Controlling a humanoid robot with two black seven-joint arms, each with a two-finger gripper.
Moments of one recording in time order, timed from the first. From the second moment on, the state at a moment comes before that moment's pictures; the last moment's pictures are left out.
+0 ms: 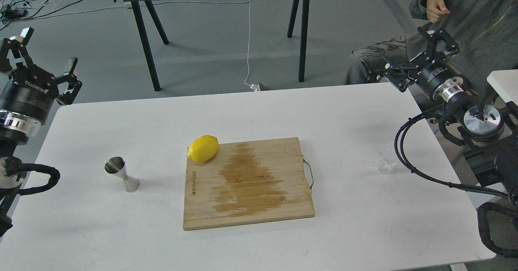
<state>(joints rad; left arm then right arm) -0.58 0.50 -0.96 -0.73 0.29 -0.49 -0.49 0.71 -0.37 1.18 0.53 0.10 0.49 -0.16</state>
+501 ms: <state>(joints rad) -0.61 0.58 -0.94 -0.71 0.33 -0.49 -0.49 0.69 -0.38 1.19 0.53 0.10 0.49 -0.16</state>
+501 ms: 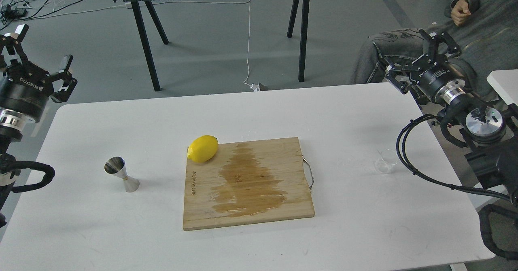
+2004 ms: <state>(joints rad) -0.04 0.75 -0.96 -1.16 1.65 0.49 -0.49 0.62 -0.41 1.22 0.58 0.10 0.49 -0.16</state>
